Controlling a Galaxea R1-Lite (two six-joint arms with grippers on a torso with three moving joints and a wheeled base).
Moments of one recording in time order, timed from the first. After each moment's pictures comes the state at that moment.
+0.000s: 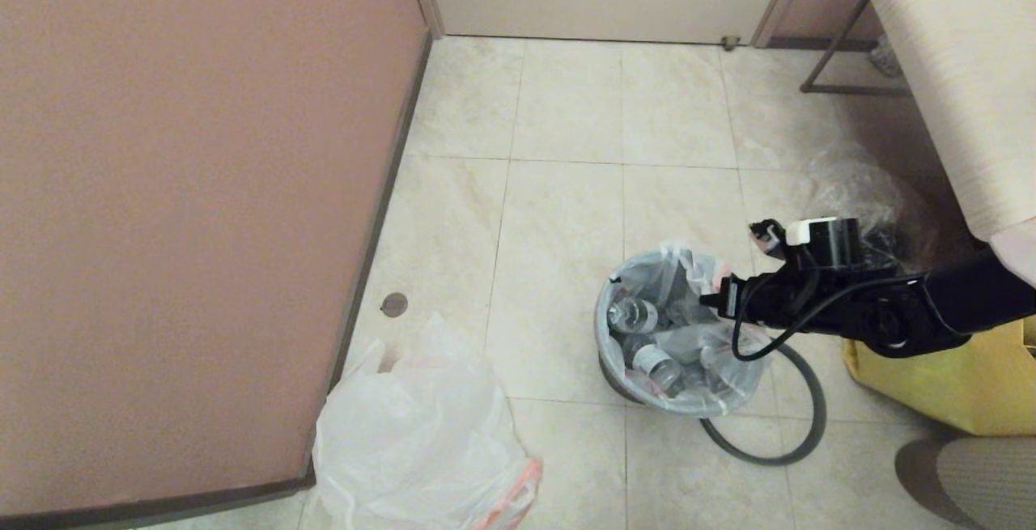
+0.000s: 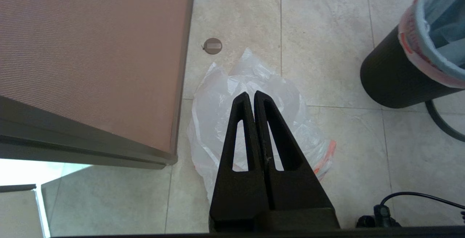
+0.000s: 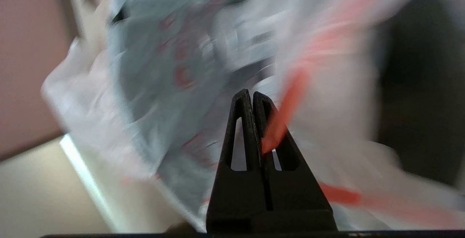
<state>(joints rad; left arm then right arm) 0.00 0.00 0.00 0.00 0.00 0.00 0.17 2.10 -1.15 -0.43 0.32 0.32</state>
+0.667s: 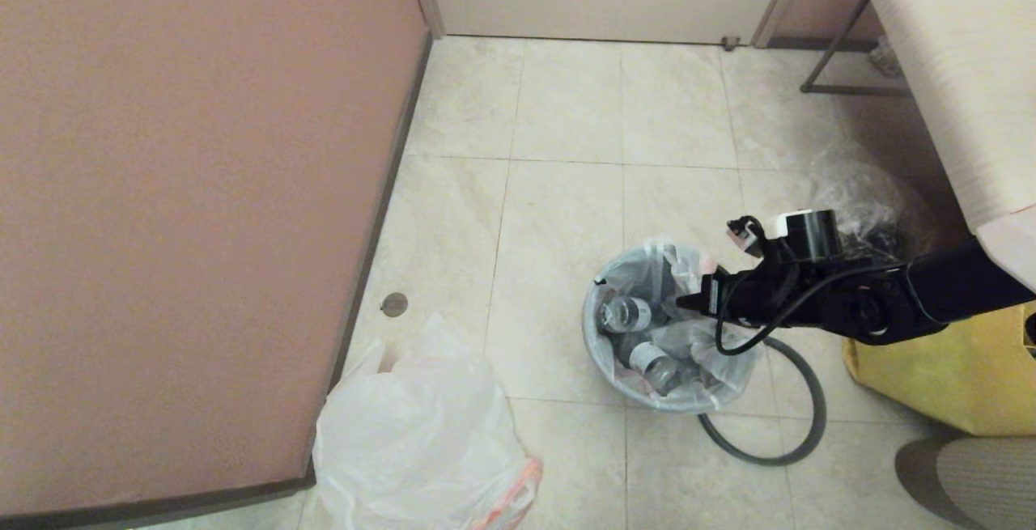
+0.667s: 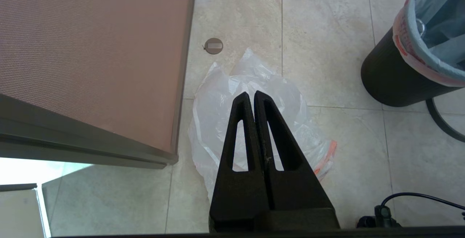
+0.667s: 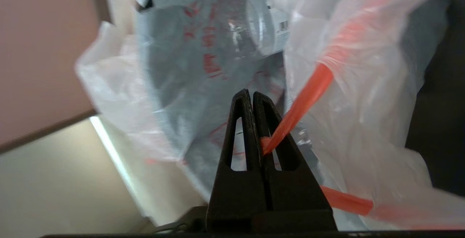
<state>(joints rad) 0.00 0.00 0.00 0.00 0.00 0.00 0.21 2.11 -1.22 -0.33 0.40 0.35</state>
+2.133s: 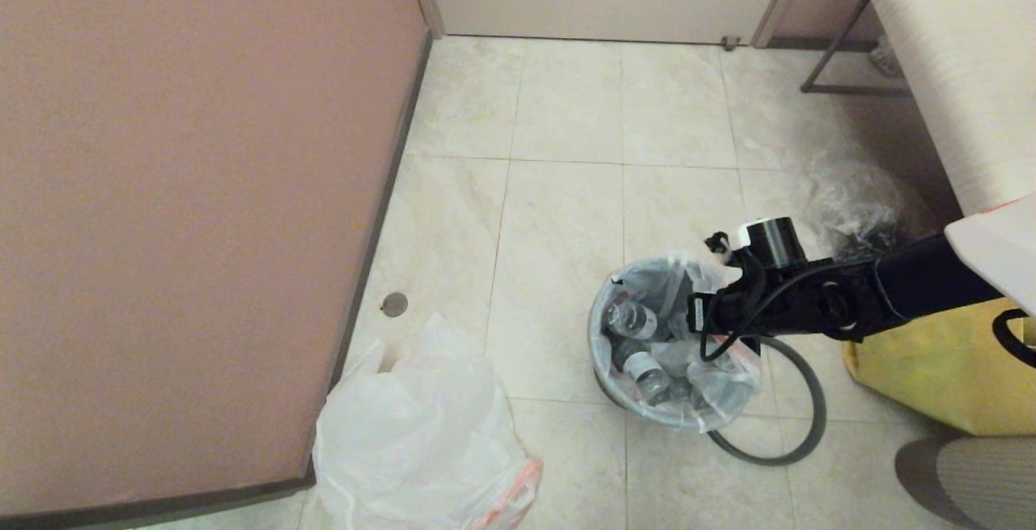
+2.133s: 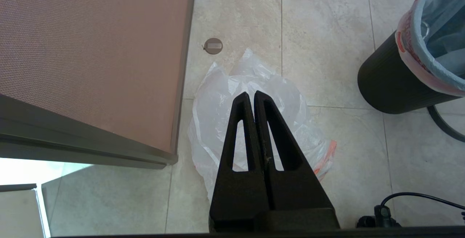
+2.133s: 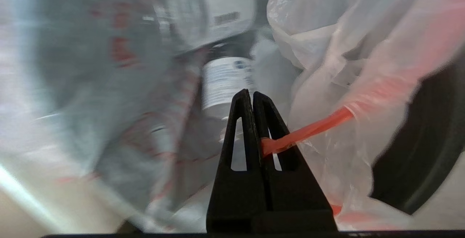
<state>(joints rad) 0.00 0.00 0.00 0.00 0.00 0.00 0.29 2.14 -1.30 -0.14 0.04 0.27</state>
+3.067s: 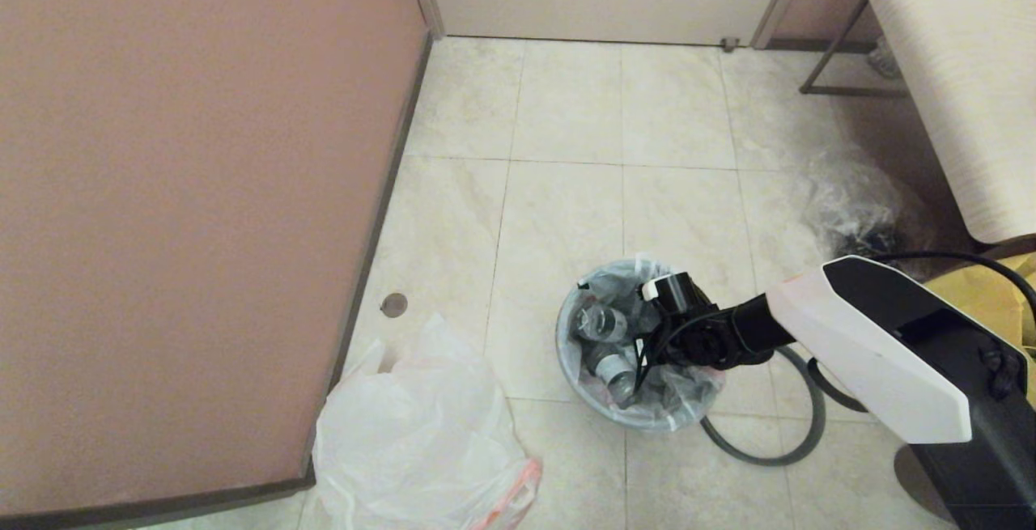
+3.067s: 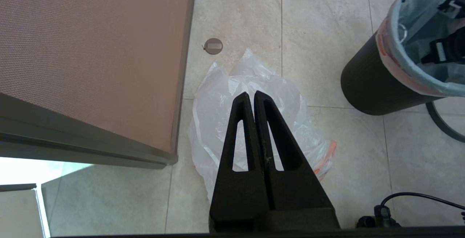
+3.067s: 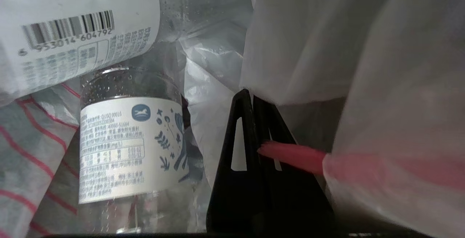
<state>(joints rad) 0.00 0.00 0.00 0.00 0.00 0.00 0.38 2.58 -1.65 -0.11 -0.22 0.17</state>
